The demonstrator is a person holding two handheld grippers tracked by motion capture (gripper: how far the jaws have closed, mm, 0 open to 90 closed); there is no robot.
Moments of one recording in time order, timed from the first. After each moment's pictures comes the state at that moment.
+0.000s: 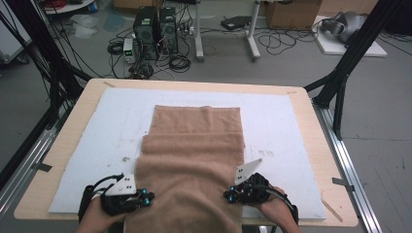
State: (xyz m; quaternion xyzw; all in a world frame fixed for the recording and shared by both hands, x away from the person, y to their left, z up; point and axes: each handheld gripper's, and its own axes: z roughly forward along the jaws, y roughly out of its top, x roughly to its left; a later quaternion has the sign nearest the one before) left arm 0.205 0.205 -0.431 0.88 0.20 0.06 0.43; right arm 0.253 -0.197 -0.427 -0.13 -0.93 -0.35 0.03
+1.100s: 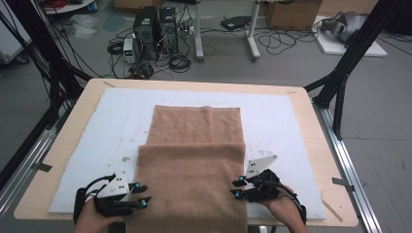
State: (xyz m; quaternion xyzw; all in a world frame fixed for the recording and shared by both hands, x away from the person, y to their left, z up) left arm 0.219 0.210 -0.433 0.87 0.24 0.10 0.43; right arm 0.261 -0.221 -0.419 -0.18 -0.91 -0.37 -0.01
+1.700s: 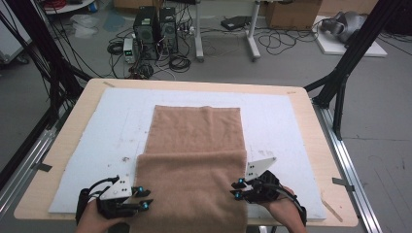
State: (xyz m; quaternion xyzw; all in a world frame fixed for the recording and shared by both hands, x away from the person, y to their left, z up) left arm 0.216 0.208 -0.436 0.87 0.22 0.09 0.42; right arm 0.256 -0.219 -0.416 -0.17 -0.92 -0.37 -0.02
